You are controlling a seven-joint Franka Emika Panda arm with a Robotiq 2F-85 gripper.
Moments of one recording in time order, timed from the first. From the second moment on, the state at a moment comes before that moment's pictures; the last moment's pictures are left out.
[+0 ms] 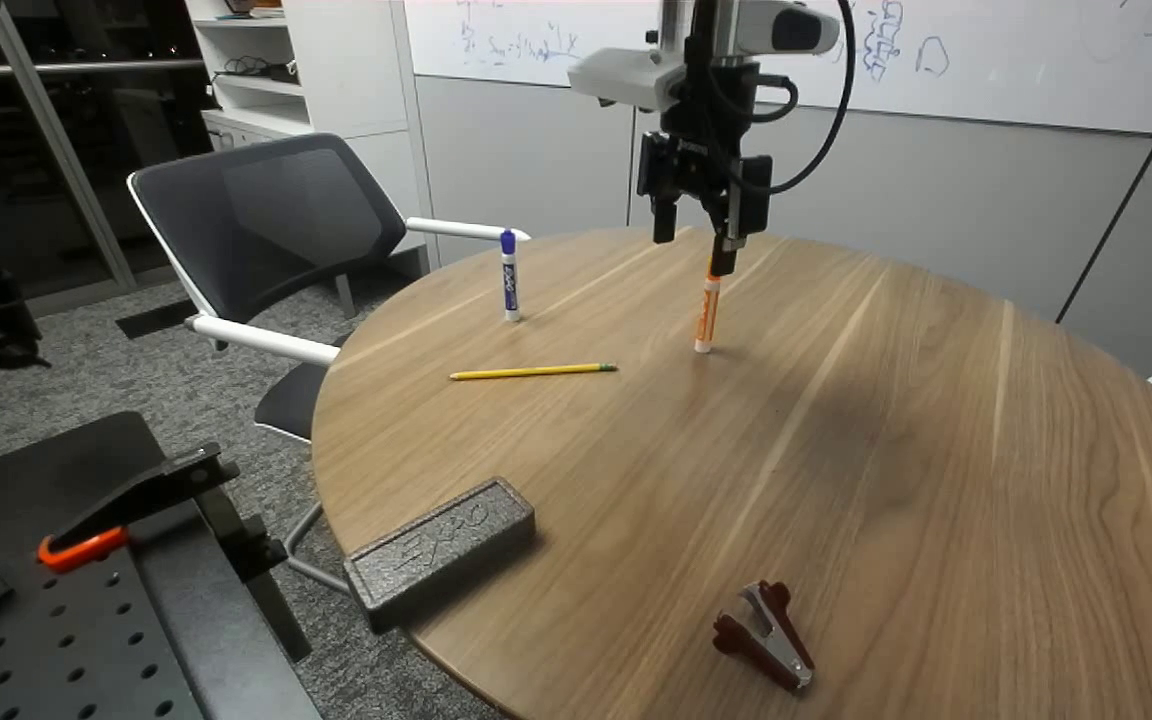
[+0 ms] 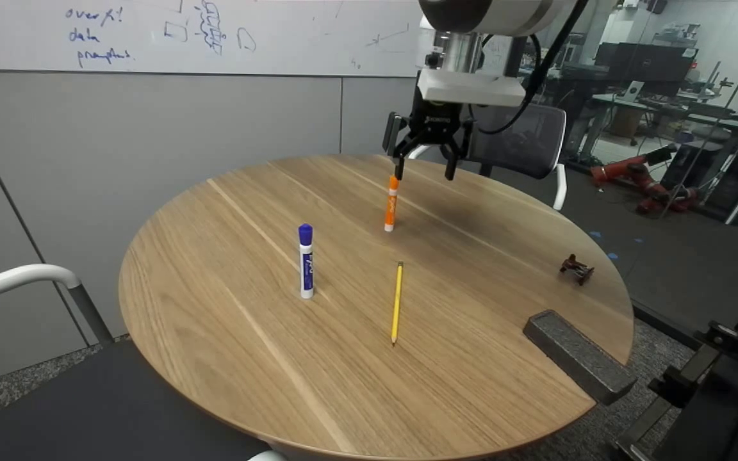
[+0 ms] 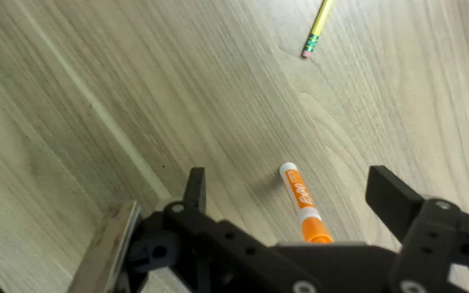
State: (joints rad) arm 0.05 0.91 -0.01 -1.25 -0.02 2.20 0.40
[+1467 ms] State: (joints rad) arm 0.08 1.42 -0.06 -0.50 0.02 2.04 0.62
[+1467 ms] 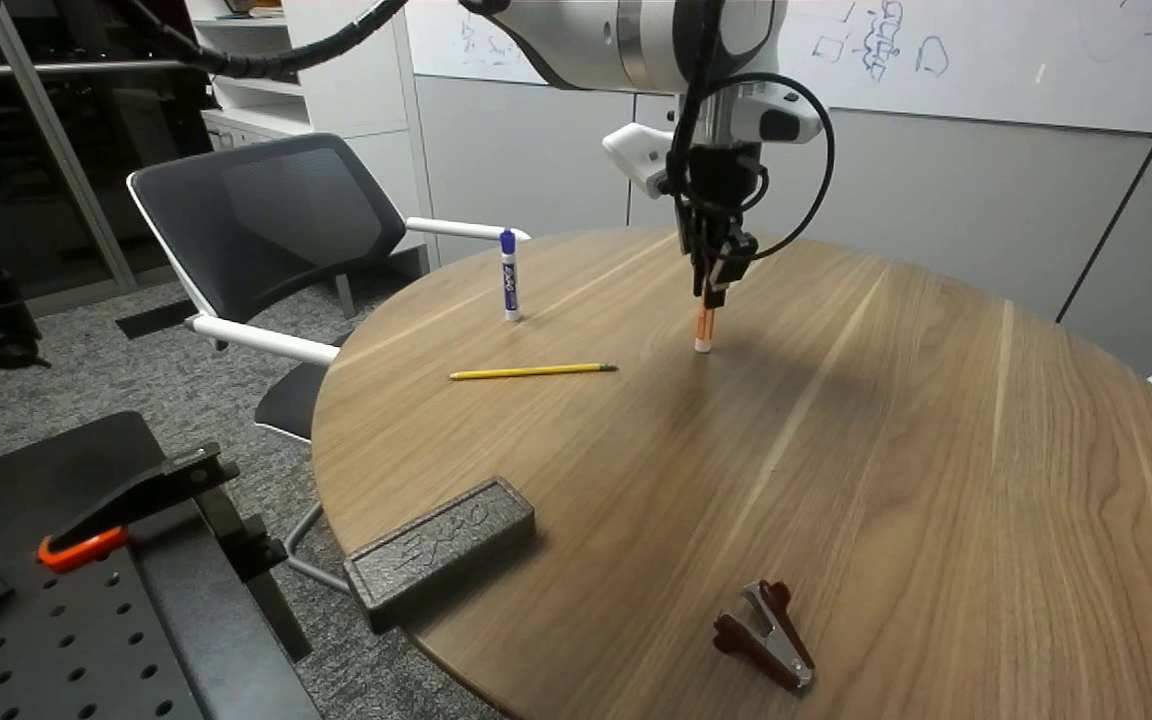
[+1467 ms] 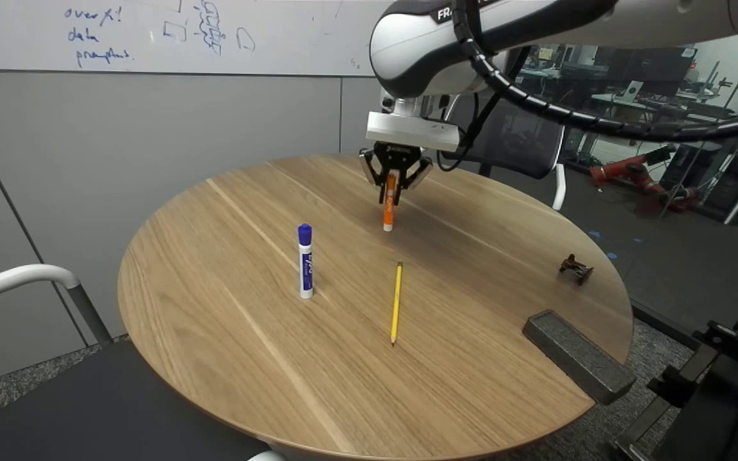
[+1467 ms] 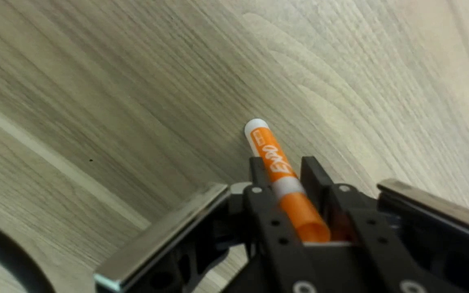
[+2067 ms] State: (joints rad) arm 0.05 1.36 -0.08 -0.44 0.00 1.87 0.56
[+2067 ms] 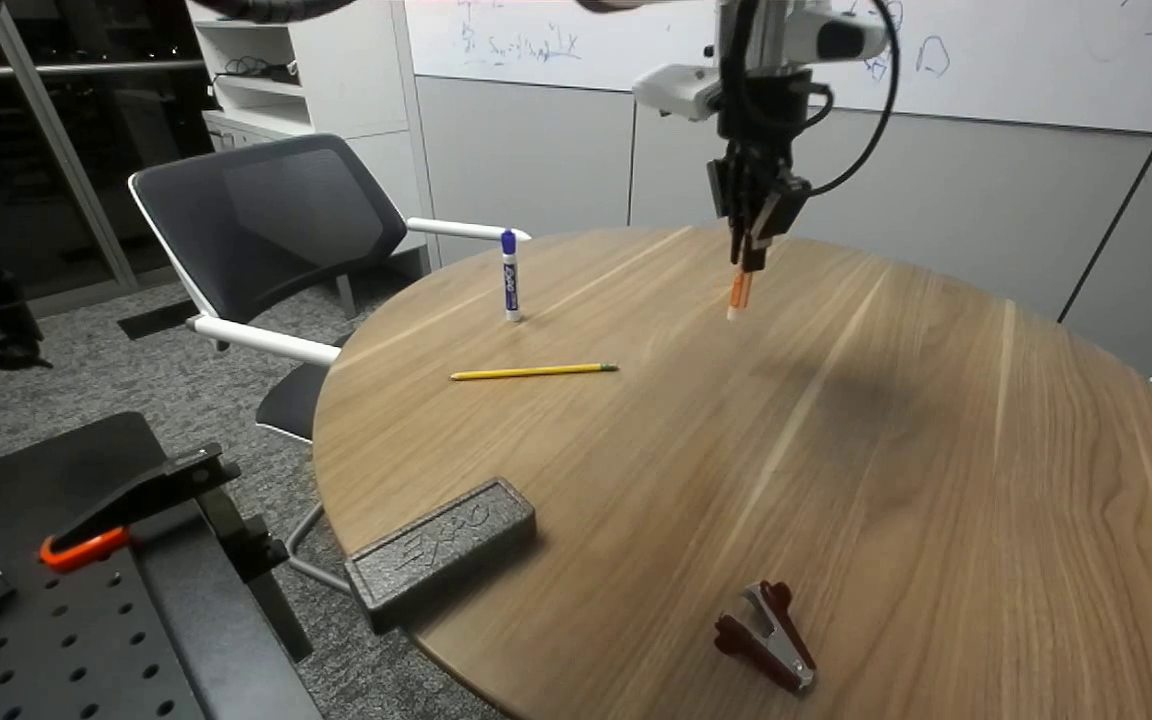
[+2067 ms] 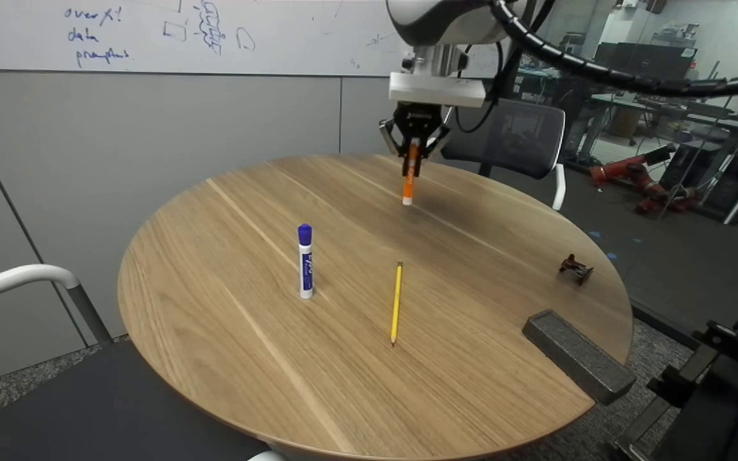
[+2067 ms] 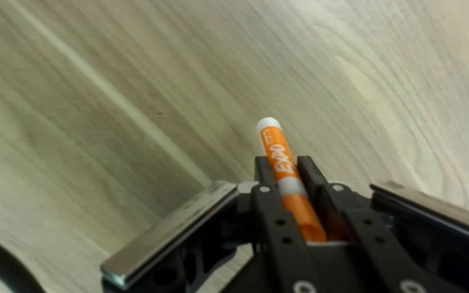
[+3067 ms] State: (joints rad) arm -0.15 1.35 -0.11 -0.46 -0.05 1.78 0.30
